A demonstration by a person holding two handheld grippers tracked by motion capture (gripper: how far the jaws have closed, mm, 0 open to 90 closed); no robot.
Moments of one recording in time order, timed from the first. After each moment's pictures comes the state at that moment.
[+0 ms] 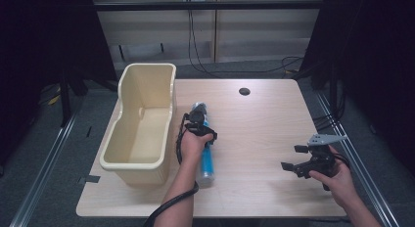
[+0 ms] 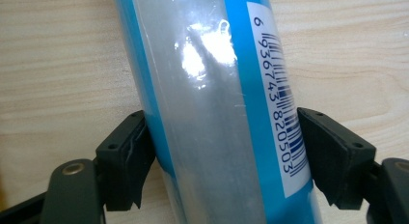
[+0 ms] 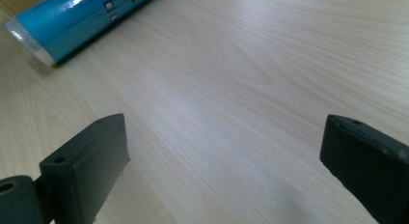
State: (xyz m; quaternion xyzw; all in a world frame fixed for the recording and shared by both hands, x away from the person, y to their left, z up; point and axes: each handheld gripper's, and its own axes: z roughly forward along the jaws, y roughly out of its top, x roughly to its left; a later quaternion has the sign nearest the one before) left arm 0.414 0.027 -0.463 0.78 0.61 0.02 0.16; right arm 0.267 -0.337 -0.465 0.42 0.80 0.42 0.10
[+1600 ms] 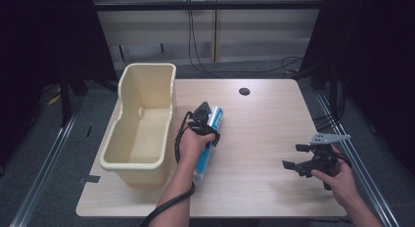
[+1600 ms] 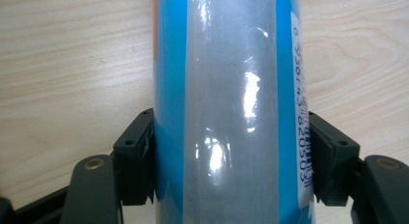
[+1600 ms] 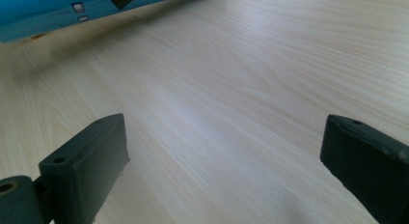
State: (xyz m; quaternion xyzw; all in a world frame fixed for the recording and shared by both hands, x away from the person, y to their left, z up) left arm 0.406 0.020 -0.443 0.81 0.57 -0.02 0.15; right arm 0.266 -0.341 -0.462 0.42 0.79 0.44 0.10
